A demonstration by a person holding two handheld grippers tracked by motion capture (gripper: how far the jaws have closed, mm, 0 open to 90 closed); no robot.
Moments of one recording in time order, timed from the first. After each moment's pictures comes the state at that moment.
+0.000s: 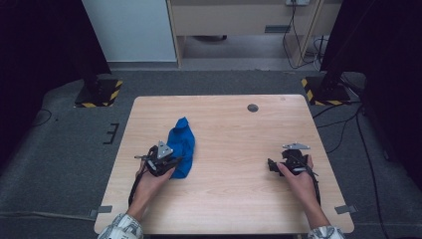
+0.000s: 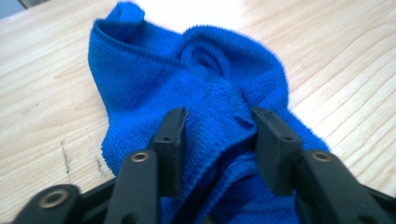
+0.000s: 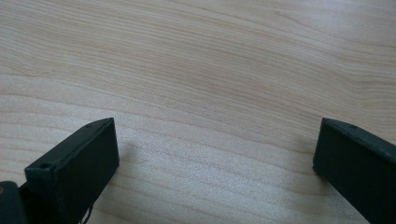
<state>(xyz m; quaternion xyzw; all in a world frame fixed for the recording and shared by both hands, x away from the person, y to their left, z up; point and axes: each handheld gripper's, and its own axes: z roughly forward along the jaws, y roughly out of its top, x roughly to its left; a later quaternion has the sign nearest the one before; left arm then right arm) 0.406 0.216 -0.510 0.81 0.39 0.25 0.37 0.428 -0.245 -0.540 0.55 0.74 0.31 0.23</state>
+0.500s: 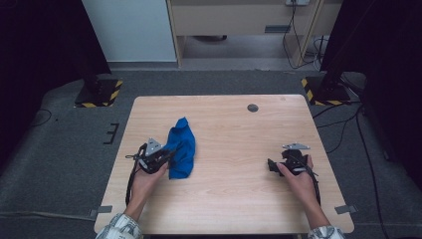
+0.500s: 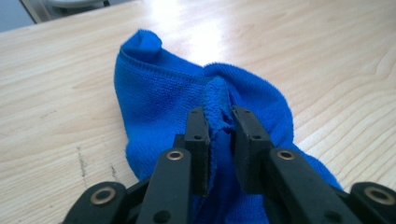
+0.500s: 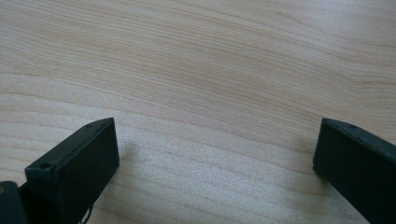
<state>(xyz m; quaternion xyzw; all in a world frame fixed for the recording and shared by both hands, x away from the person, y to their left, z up) 0.403 0.235 -0.495 0.76 0.42 0.23 0.43 0.428 -0.244 -0.540 0.55 0.74 0.31 0.23</state>
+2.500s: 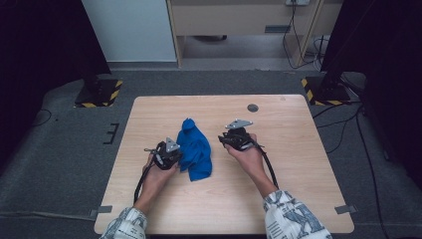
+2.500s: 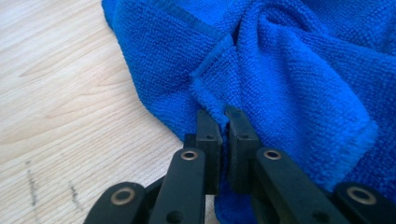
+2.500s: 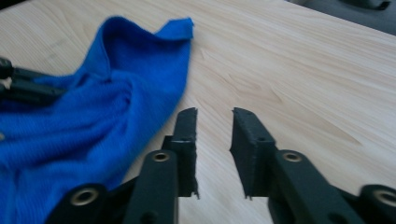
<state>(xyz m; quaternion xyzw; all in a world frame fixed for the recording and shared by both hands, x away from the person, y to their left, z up) 0.433 0.202 -0.527 0.83 0.39 0.23 0.33 0.486 -0.073 -0.489 0.38 0.81 0.42 0.17</state>
